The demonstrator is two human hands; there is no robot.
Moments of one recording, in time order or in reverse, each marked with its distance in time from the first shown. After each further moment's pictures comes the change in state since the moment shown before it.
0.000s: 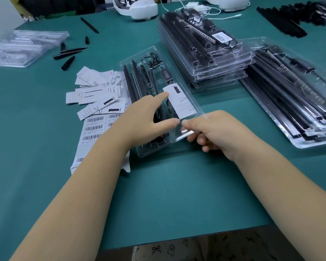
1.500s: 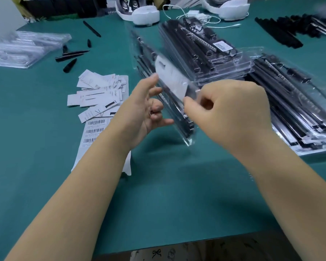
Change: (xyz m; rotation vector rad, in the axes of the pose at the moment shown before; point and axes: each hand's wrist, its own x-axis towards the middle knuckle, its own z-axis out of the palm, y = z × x) left_hand 0.003 0.031 -0.018 -1.411 0.043 -0.426; right_hand -0.022 -0.033 -0.001 -0.847 0.714 -0.865
